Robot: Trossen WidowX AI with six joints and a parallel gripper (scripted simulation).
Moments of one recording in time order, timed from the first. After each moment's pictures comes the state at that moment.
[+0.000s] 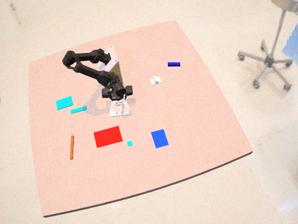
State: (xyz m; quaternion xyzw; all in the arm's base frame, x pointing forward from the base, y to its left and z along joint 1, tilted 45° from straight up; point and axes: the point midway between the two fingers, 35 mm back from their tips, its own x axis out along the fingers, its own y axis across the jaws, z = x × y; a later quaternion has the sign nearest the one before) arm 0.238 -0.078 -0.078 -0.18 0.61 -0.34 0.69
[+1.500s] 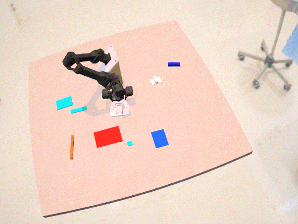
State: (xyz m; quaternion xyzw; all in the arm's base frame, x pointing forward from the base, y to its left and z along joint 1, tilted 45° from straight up) arm 0.237 -0.083 -0.083 -0.19 0.62 -0.34 0.69
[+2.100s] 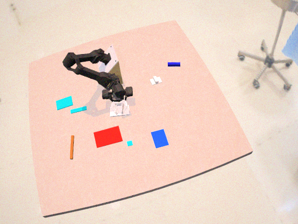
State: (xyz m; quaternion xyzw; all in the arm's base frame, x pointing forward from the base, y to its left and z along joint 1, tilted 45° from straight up) arm 0.238 -0.086 -0.086 -0.19 0.61 -0.34 0.69
